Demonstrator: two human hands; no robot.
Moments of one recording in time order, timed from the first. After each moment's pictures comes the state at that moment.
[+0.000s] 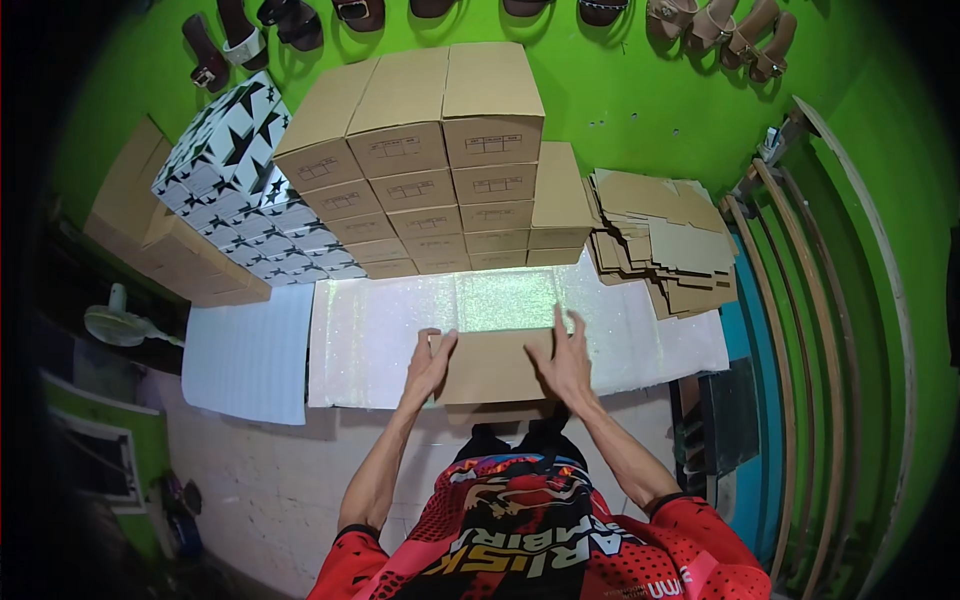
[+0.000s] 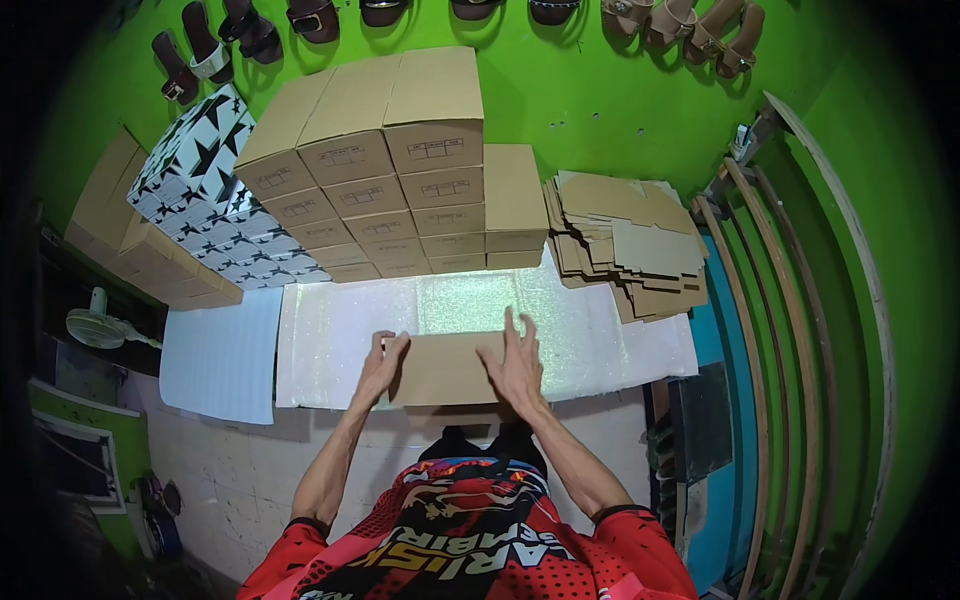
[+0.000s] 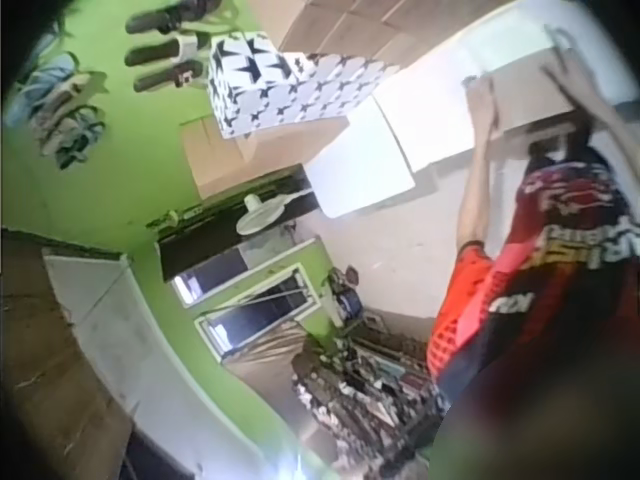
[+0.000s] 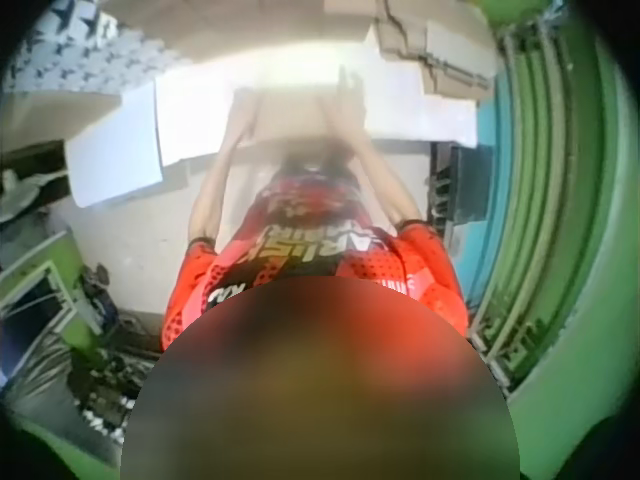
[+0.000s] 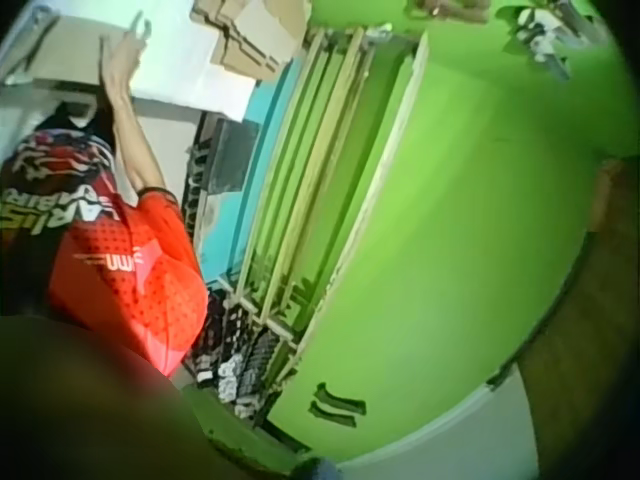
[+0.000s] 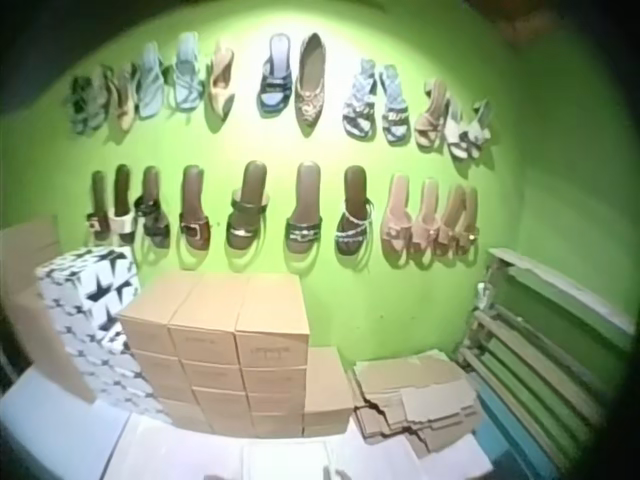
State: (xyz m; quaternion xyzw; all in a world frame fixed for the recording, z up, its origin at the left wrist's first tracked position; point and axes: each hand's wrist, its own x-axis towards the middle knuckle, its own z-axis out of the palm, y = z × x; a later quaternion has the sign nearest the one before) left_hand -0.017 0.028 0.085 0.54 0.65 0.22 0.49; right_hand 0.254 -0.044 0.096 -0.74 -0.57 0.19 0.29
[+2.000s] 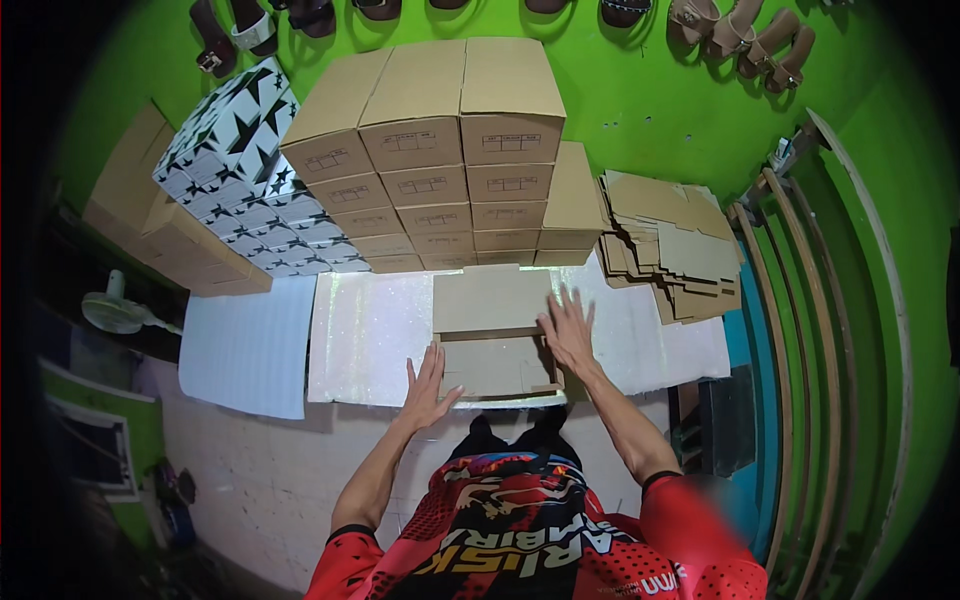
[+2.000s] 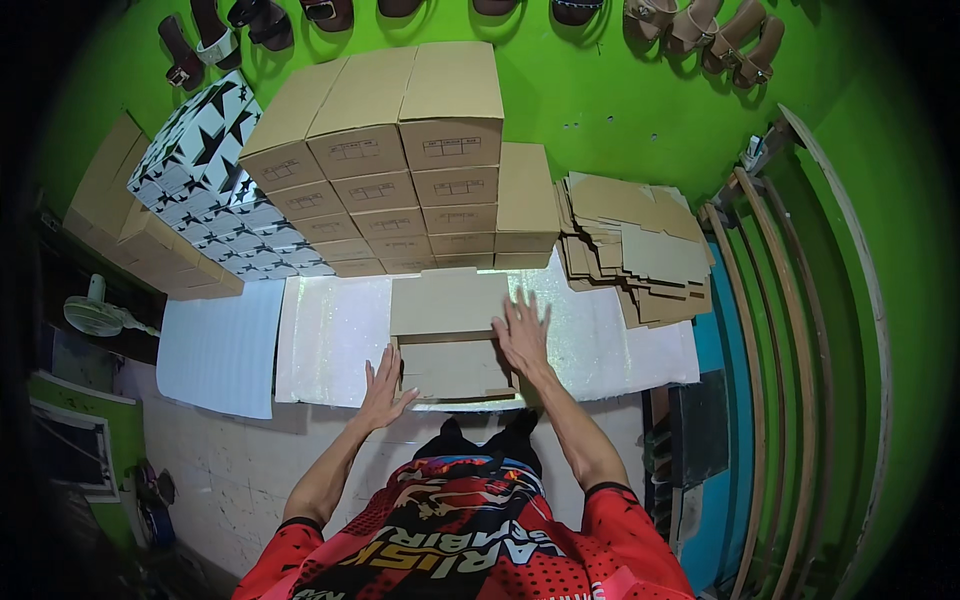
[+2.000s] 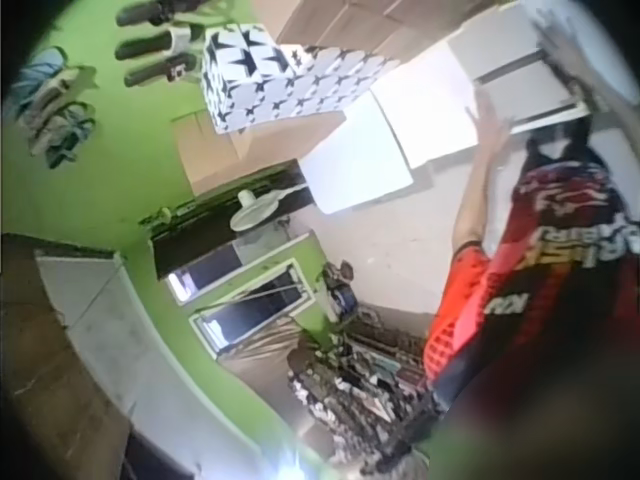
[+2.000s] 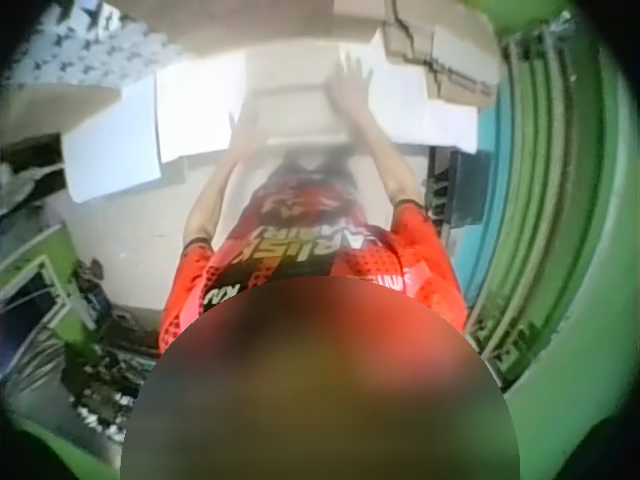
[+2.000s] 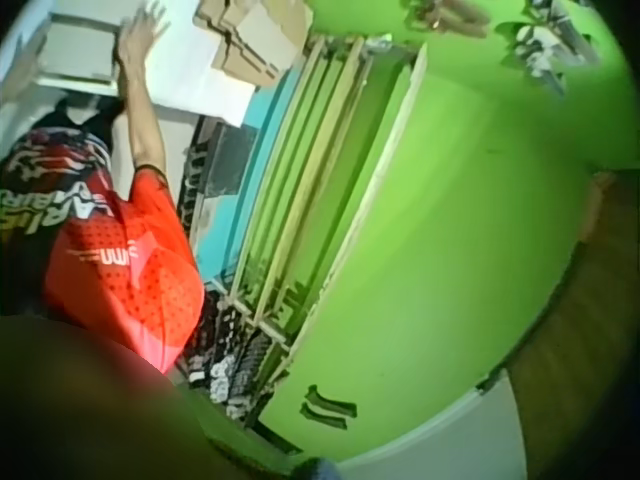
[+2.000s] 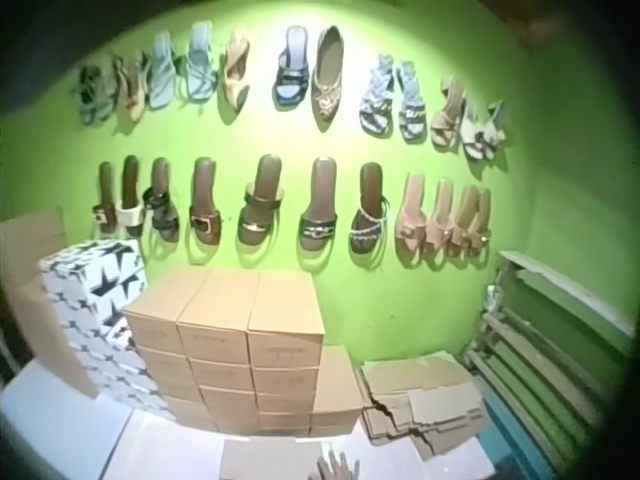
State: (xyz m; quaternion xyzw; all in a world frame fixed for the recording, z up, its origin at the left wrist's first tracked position) left_hand -0.071 -0.014 0.003 0.82 0.49 0.09 0.27; right_hand 0.281 0.026 0.038 -0.71 -0.68 0.10 0.17
